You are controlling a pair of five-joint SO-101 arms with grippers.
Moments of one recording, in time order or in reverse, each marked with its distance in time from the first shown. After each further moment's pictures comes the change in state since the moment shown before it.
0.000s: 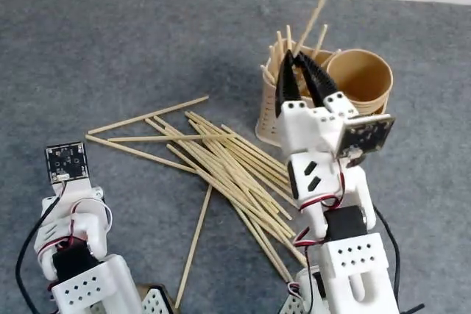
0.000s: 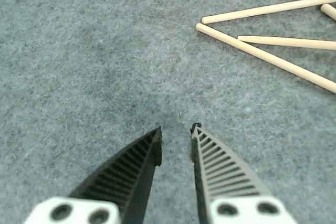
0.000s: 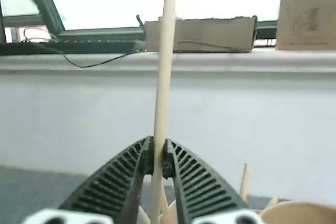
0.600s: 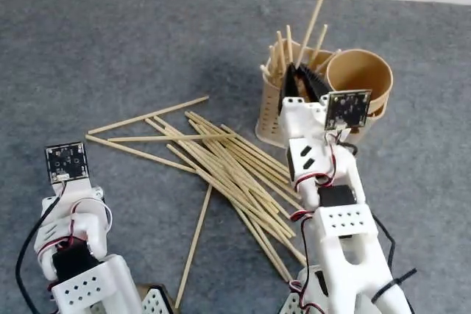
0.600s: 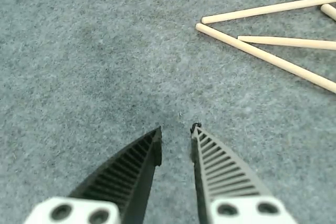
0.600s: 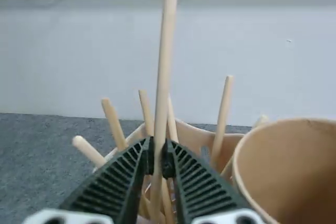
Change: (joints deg) left arm 0.0 0.0 0.0 0.0 0.0; right arm 4.0 19.3 1.5 -6.6 0.0
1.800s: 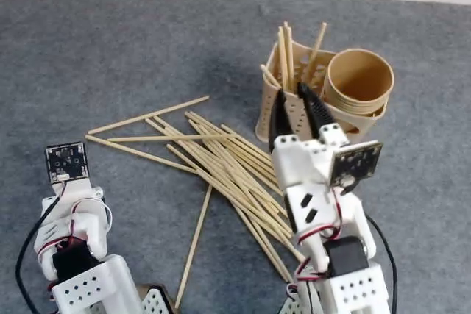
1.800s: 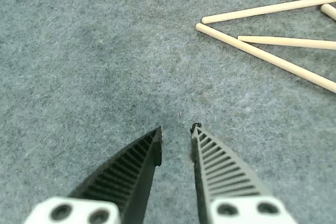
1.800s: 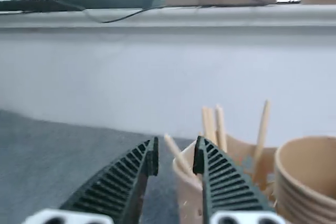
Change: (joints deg) left arm 0.0 0.0 0.0 0.0 0.0; right arm -8.6 -39.8 6.8 28.1 -0.1
